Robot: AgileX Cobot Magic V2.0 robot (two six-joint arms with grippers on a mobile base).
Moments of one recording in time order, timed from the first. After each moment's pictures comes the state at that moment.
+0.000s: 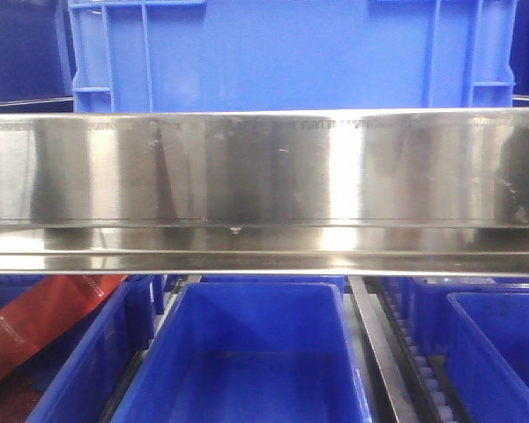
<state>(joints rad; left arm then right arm) -0.62 0.59 -0.89 0.26 0.67 -0.32 0.48 0.37 -0.57 0.11 0.34 -0.14</state>
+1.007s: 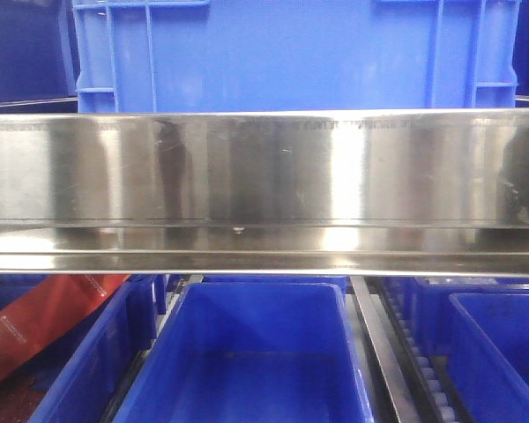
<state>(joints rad) -0.33 0.46 -0.74 0.13 0.57 -0.12 0.48 0.36 -0.57 0.11 0.33 -0.14</state>
